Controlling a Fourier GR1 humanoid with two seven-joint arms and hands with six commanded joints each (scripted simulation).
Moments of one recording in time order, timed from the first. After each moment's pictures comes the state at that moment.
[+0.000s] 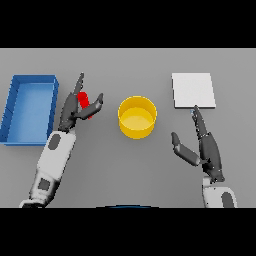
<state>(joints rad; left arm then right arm) -0.52 0.02 0.05 -0.86 -0.23 0.15 -0.23 0.14 -0.04 0.13 -1.72 0.22 -0.03 -0.13</state>
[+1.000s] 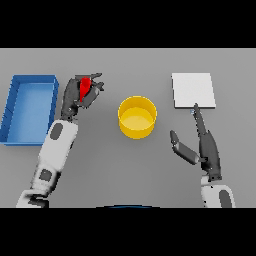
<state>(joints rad) -0.62 0.03 0.05 -0.86 -0.25 0.22 -0.30 0.12 -0.04 0.14 -1.70 0.29 -0.08 -0.14</state>
